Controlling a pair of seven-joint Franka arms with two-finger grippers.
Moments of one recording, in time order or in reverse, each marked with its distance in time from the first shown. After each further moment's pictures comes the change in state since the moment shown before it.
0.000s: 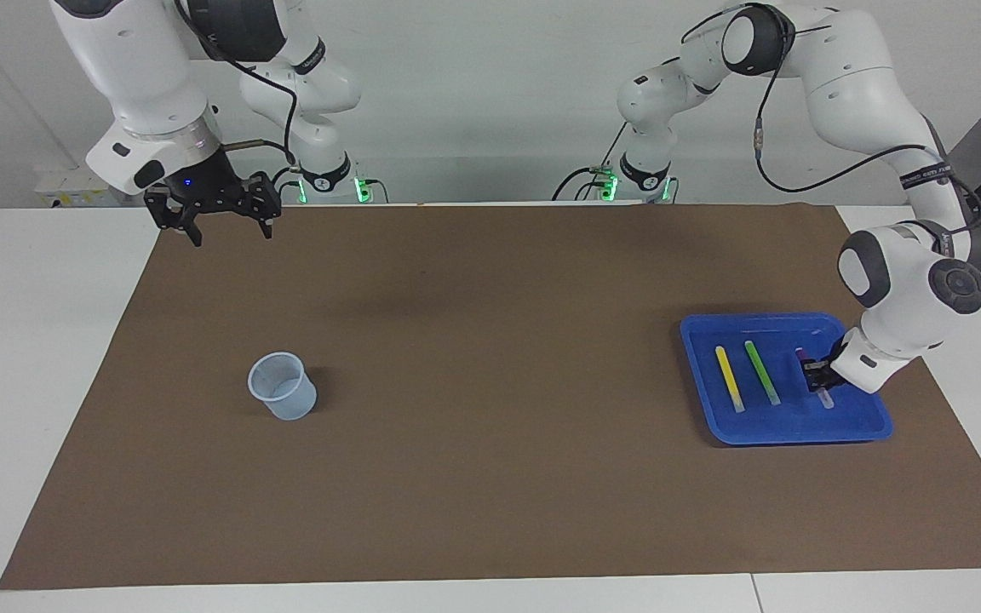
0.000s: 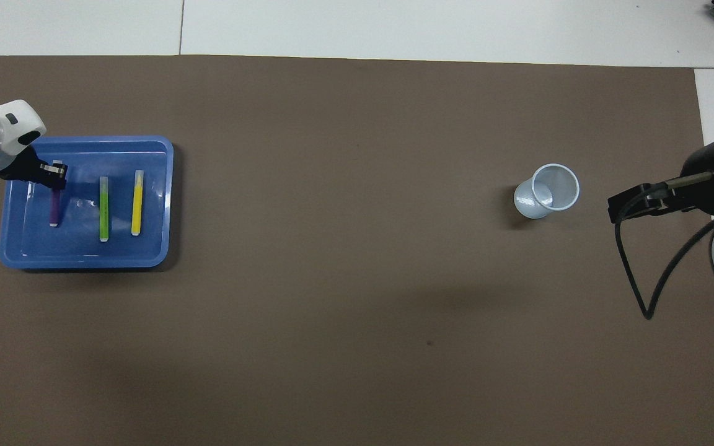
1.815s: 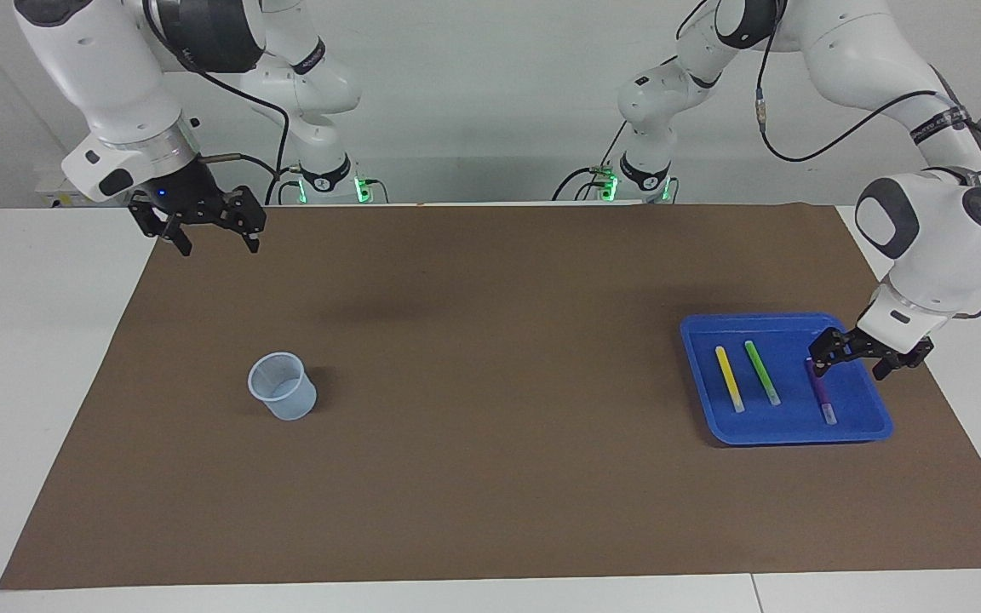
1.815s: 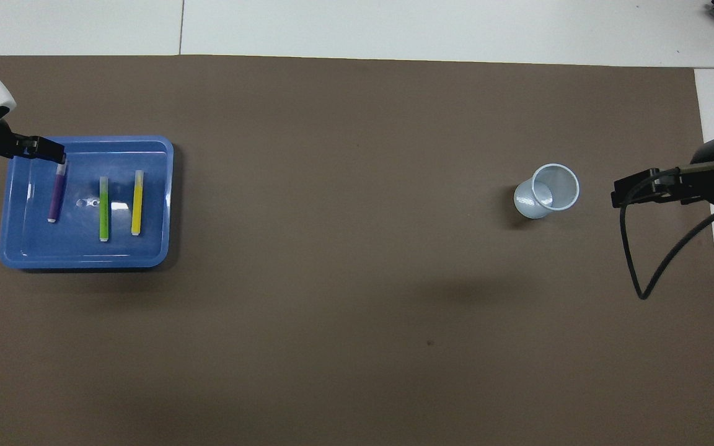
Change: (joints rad) left arm -0.015 -0.205 -0.063 0.001 -0.070 -0.046 0.004; right arm -0.056 -0.006 -0.013 -0.032 0.052 0.087 0.059
